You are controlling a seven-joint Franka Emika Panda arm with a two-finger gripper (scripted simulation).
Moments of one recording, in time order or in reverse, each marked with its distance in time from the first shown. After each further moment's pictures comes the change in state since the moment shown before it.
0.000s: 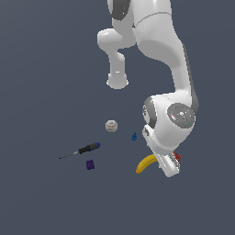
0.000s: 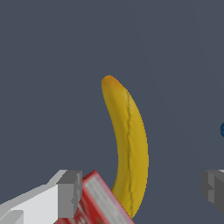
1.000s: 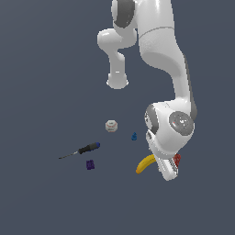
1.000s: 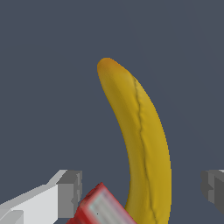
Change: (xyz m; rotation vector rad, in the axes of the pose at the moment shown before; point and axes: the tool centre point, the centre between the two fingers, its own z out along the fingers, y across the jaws) arm -0.009 -0.008 0.033 0.010 0.014 0.108
